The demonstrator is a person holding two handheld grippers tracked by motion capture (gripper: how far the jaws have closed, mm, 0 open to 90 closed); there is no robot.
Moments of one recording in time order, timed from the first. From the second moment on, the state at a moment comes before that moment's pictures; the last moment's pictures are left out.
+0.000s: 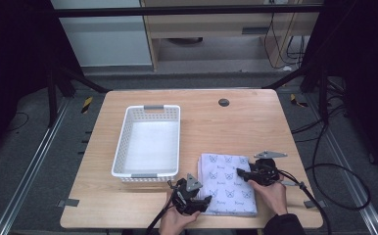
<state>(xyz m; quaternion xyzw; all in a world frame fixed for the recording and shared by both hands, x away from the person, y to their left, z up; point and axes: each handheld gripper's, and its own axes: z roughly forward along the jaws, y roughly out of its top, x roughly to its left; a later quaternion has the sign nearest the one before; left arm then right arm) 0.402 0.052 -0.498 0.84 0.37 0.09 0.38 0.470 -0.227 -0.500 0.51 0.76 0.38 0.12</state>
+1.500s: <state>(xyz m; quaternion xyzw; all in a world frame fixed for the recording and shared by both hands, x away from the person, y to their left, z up) 0.388 0.073 -0.447 0.82 0.34 0.10 0.45 0.442 -0.226 -0.439 0.46 0.73 0.49 0.15</state>
